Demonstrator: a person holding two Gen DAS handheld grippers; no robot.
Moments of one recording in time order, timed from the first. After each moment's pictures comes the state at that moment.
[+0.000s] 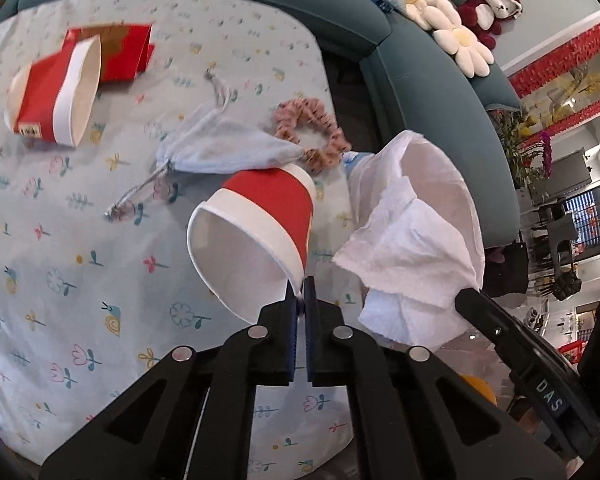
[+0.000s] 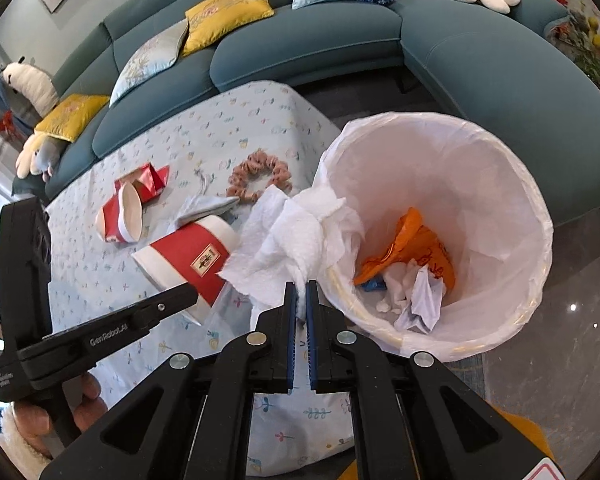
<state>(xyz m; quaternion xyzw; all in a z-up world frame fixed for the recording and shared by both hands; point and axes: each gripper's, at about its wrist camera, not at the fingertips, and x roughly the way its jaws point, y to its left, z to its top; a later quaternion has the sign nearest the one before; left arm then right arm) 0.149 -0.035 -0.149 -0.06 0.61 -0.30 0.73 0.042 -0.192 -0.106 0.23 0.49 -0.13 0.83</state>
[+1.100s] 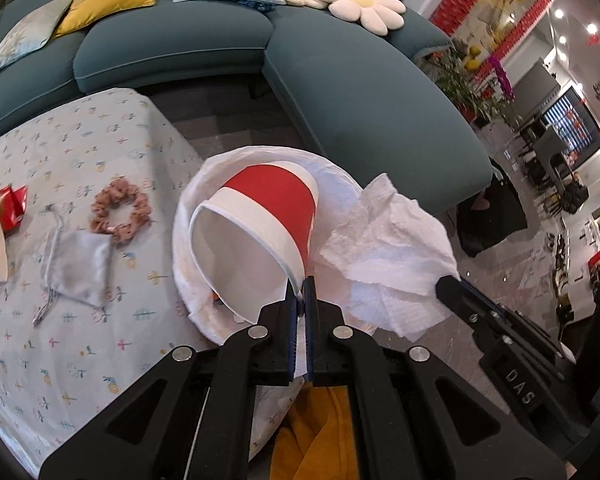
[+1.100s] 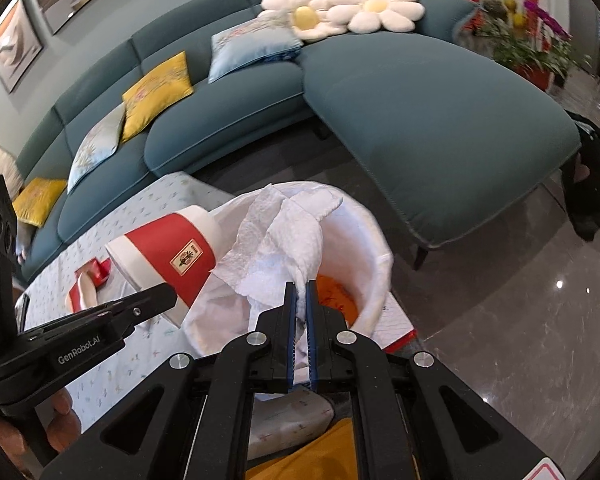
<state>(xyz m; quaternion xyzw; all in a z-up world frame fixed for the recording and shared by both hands) 0.083 -0.201 -0.077 0.07 0.54 -0.40 0.74 -0.050 -0.311 -0.066 0.27 0.40 -0.24 0.84</state>
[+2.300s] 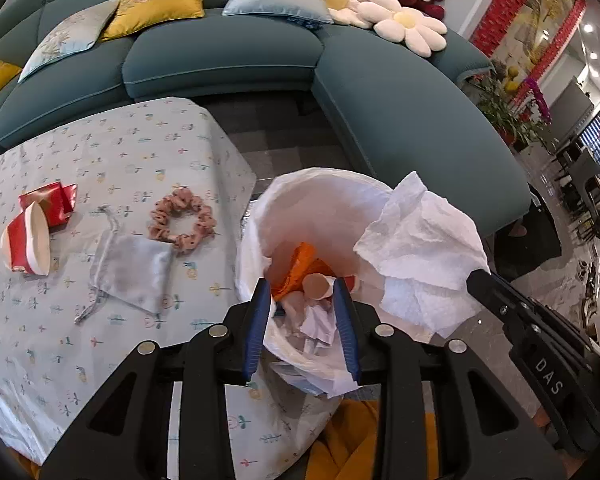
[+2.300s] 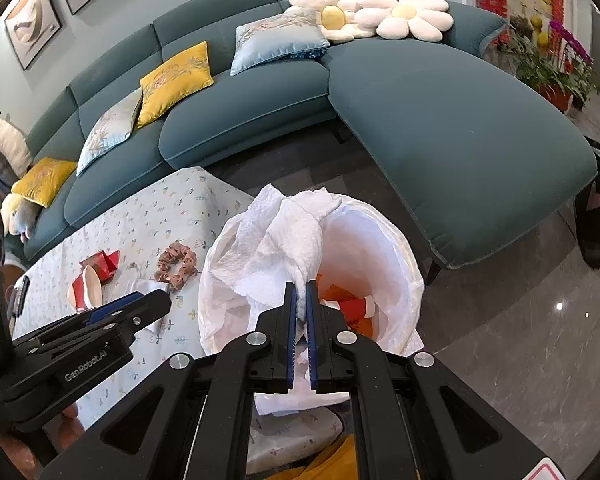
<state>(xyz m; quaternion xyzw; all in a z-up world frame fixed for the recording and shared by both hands) 0.102 -0.168 -0.070 0.07 0.52 -0.32 0.79 -0.010 -0.298 -0.063 0.23 0.42 -0.21 0.85</state>
